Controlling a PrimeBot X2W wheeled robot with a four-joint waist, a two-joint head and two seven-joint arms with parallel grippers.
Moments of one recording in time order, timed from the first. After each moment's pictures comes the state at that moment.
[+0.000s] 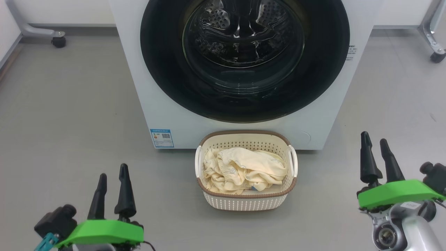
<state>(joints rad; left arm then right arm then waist) -0.02 0.04 -0.11 0.08 -0.65 -0.09 -0.18 -0.07 -0.03 -0.02 0.17 0.63 0.13 -0.17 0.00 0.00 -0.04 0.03</state>
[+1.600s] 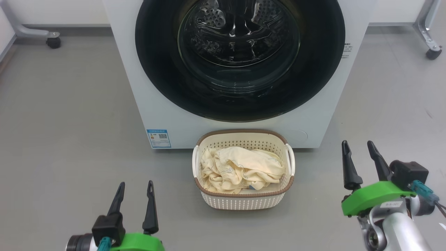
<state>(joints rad) -0.05 0.04 -0.22 0.26 -0.15 0.04 -0.25 -0.13 -0.03 0.02 0.35 0.23 0.13 -0.25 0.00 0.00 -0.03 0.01</state>
